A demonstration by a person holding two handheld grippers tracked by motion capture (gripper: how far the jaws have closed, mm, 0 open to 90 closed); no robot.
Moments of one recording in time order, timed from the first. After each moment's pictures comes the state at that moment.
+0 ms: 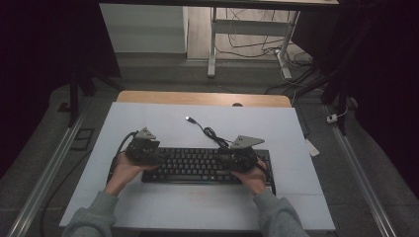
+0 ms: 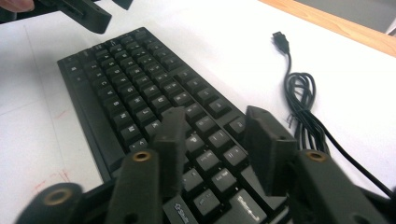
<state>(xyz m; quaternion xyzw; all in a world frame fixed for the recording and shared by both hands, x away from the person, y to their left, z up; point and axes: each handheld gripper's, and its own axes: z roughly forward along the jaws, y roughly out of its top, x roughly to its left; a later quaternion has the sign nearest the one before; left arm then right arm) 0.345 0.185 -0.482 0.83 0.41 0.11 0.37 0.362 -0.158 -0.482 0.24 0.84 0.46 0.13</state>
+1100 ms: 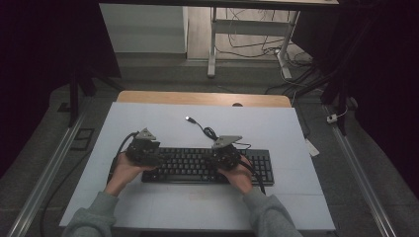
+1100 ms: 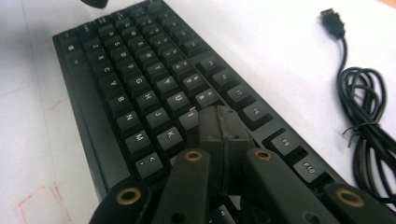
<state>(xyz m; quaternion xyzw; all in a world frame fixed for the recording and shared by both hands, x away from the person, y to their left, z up) 0.344 0.184 -0.484 0.83 0.41 0.11 0.37 0.377 -0.115 -0.502 0.22 0.88 0.41 0.10</state>
